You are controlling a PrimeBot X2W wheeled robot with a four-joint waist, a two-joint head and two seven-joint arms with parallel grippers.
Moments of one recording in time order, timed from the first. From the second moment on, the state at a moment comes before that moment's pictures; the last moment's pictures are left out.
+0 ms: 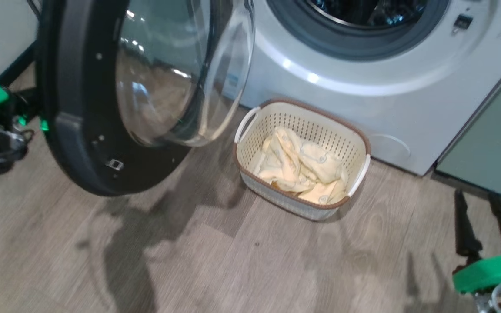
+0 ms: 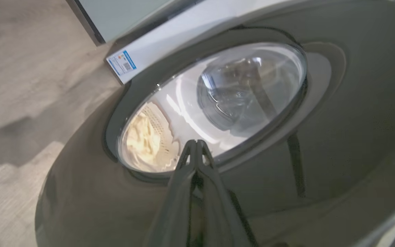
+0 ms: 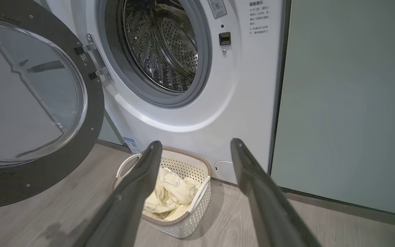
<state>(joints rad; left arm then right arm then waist) -0.90 0.44 0.10 0.92 -1.32 -0.13 0.85 -0.09 -0.19 0.09 0.25 0.38 0.13 -0.25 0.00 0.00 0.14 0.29</state>
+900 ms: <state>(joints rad) -0.72 0.28 0.07 0.70 -1.41 -0.13 0.85 -0.04 -0.16 0.07 0.25 0.38 0.13 -0.25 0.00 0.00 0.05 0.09</state>
